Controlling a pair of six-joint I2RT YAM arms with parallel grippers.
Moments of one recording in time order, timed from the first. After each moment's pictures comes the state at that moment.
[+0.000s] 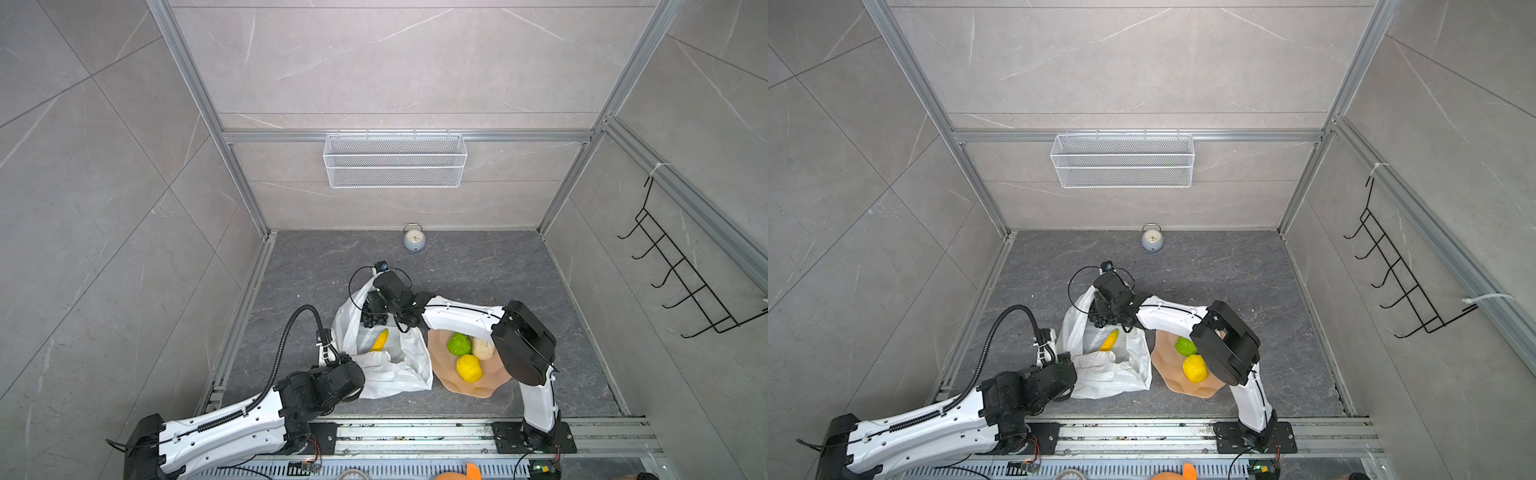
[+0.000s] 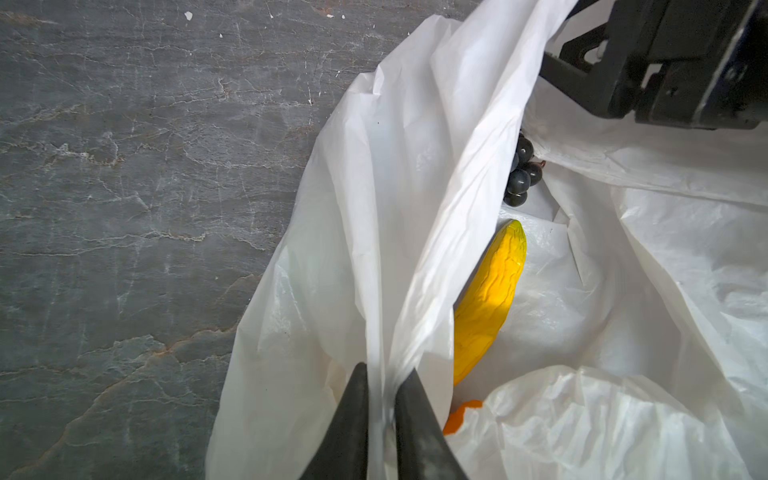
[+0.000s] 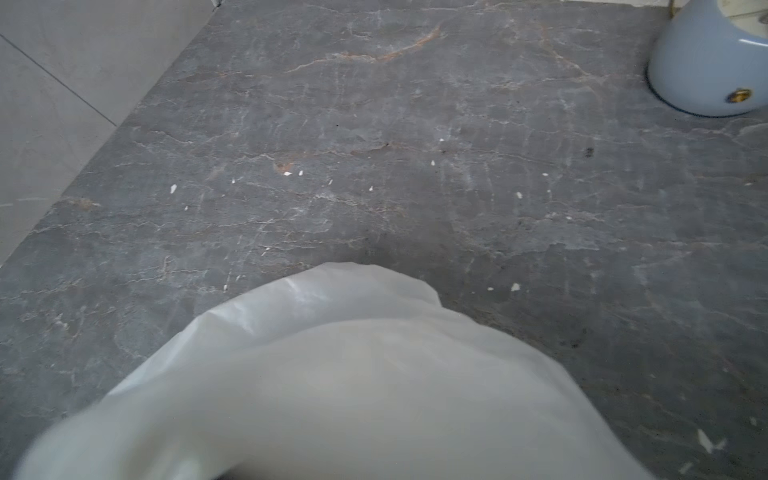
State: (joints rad) left arm -1.16 0.71 0.43 -0.73 -0.73 -1.12; right arm 0.89 2.02 1.44 -0.13 0.23 0.41
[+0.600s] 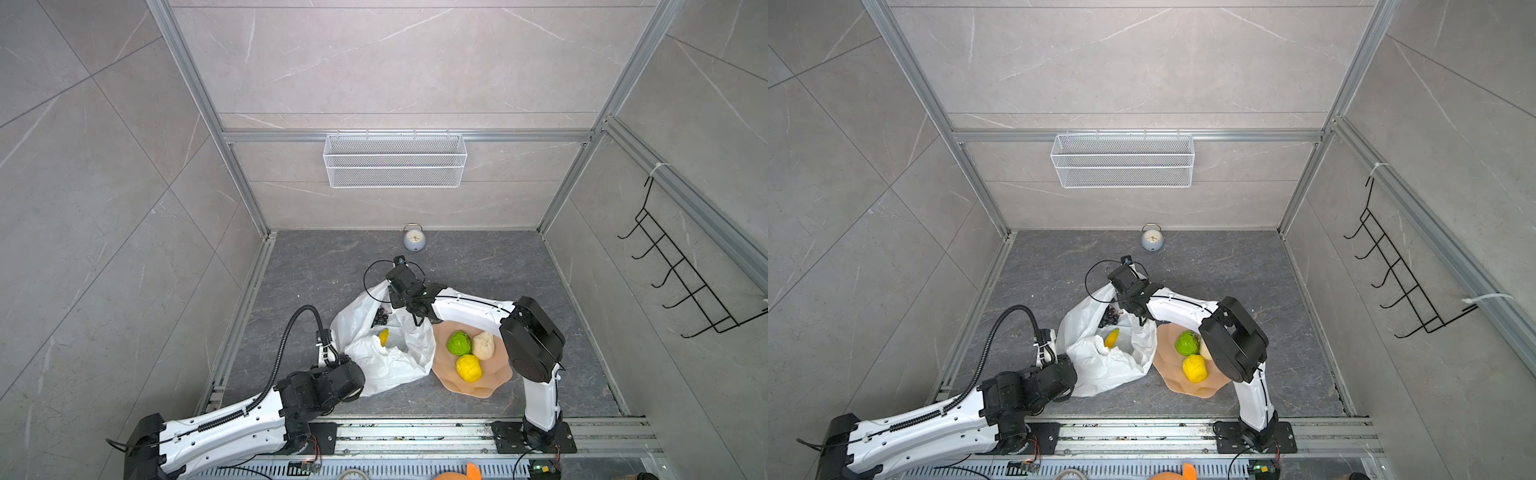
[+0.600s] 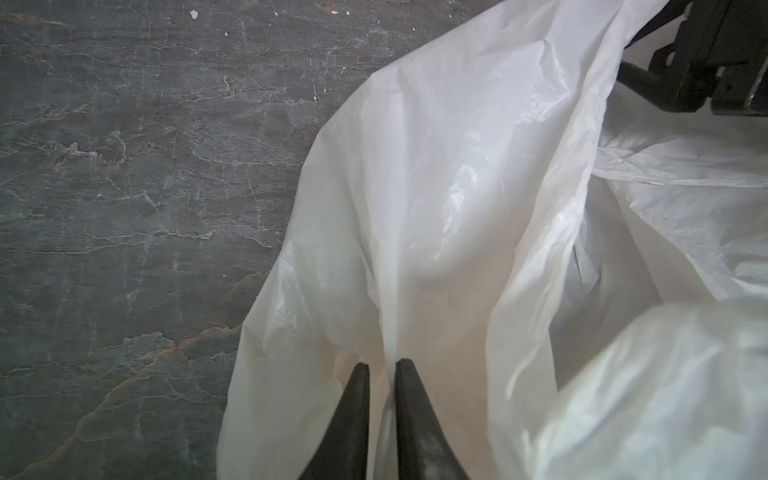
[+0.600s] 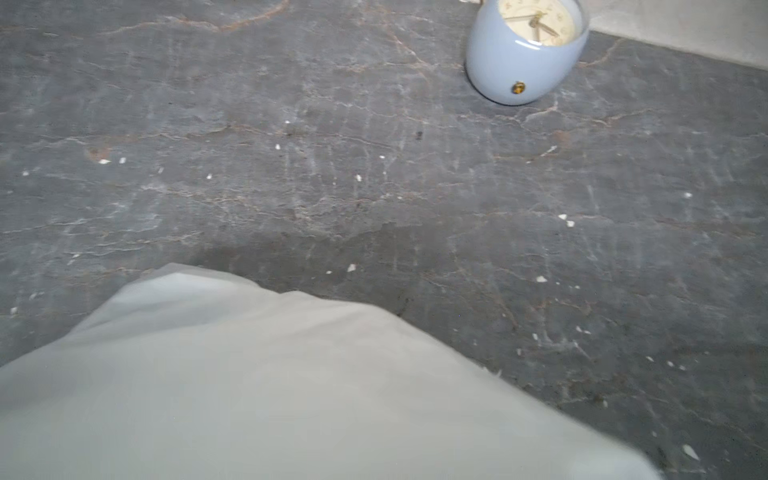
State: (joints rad) left arm -1.16 0.71 0.43 -0.74 -0.73 -1.12; right arm 0.81 1.99 1.43 -0.30 0.40 0.37
